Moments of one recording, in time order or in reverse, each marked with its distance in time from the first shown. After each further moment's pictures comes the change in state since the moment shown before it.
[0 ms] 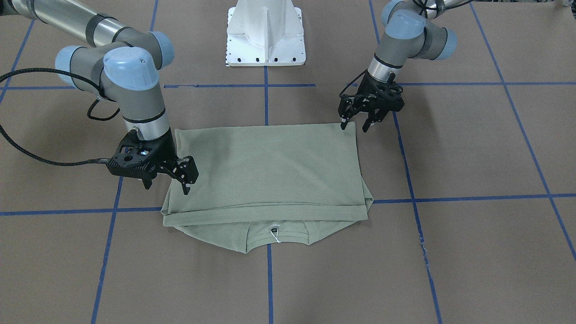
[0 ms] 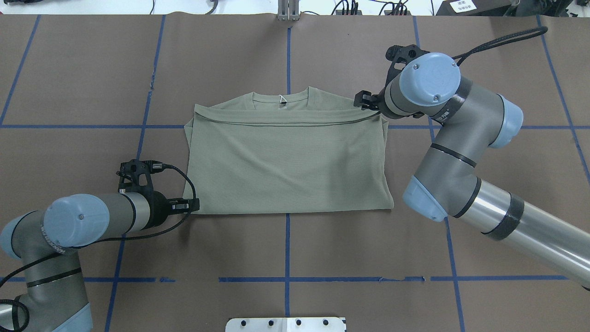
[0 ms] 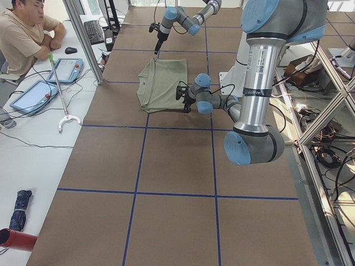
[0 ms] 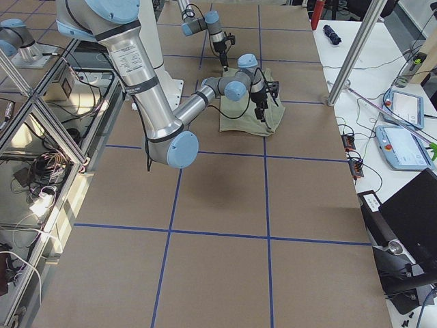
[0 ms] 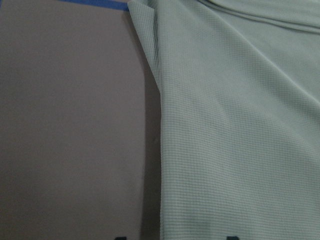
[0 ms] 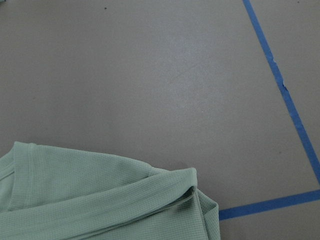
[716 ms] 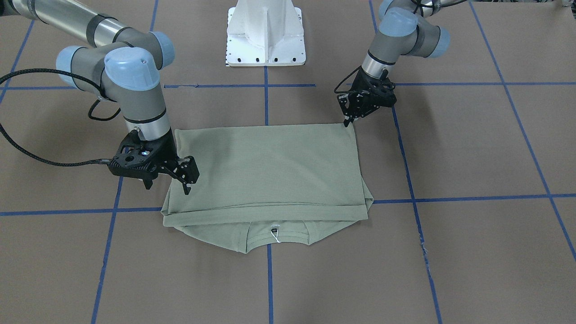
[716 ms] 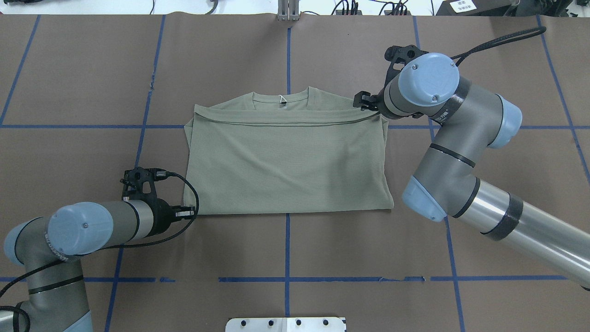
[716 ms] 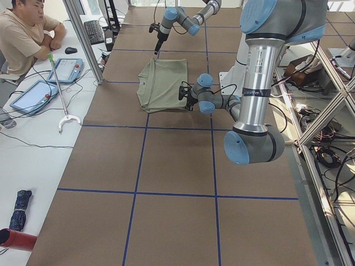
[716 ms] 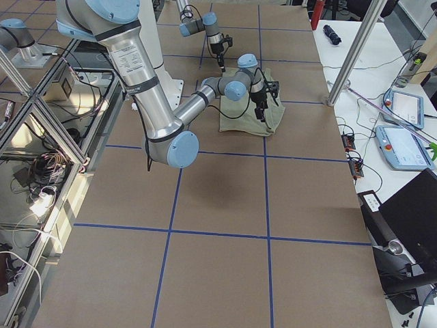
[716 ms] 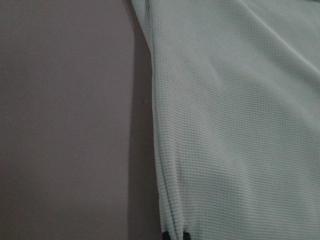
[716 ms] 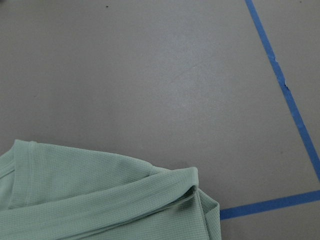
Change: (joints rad) left arm 0.019 0.002 -0.006 0.002 0.009 -0.006; right arm -0.002 0.003 -0.003 -0.001 0.001 -0.007
